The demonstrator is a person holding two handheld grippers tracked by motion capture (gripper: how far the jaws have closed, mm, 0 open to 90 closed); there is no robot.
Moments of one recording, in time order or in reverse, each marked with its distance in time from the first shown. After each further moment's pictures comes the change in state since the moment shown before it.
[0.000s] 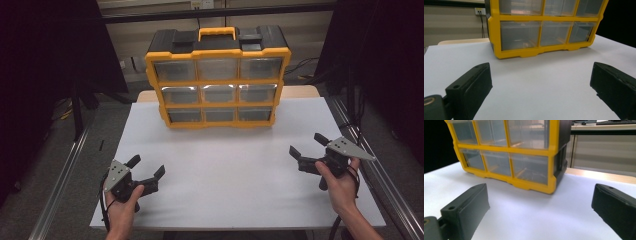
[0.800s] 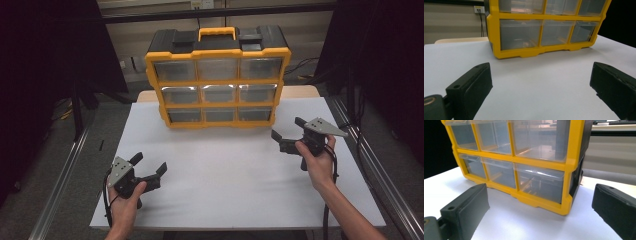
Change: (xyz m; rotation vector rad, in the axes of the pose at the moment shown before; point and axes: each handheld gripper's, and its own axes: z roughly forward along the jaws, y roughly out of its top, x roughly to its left) left arm 0.003 -0.001 0.011 0.004 -0.010 -0.017; right arm 0.009 0.021 0.063 0.007 0.060 0.007
